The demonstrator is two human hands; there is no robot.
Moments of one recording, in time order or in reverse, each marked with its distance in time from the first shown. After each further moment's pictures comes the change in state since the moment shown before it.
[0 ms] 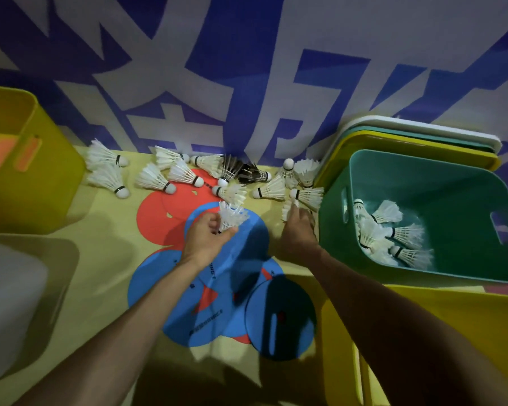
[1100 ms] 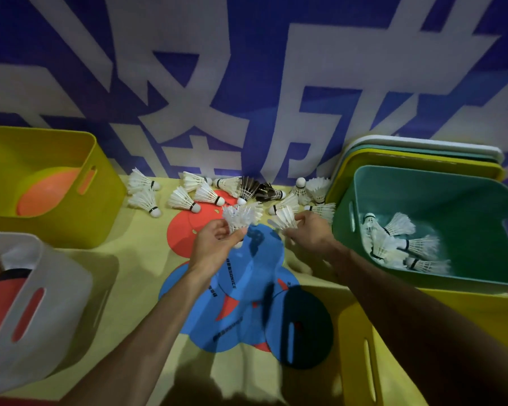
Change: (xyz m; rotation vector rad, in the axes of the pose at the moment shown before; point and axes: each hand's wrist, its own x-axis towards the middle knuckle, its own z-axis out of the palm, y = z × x) left_hand -0.043 0.032 -0.038 -0.225 0.039 -0.010; right_hand -0.022 -0.018 -0.039 0.439 -0.036 -0.052
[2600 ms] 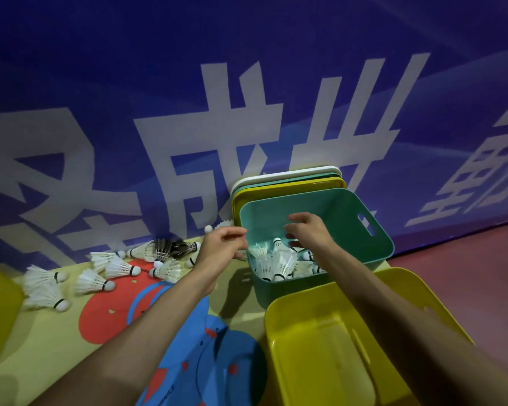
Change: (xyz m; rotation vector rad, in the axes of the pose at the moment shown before) left_hand -0.036 0.124 0.159 -0.030 -0.390 0.177; right_hand -0.083 0.057 -0.177 0.535 0.374 -0.007
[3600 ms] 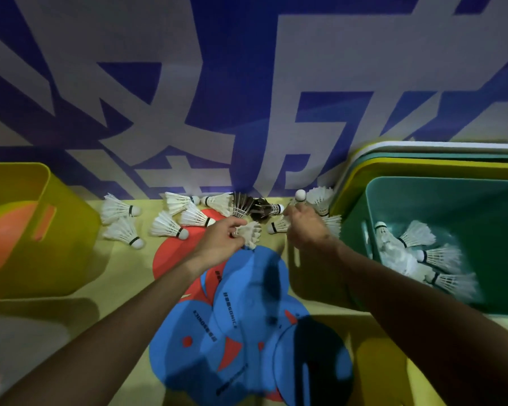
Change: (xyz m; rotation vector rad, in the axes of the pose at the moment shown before) left_hand 0.063 -0.116 -0.189 0.501 -0.007 -0.140; right_hand 0.093 0.042 0.240 -1.114 -0.398 -0.367
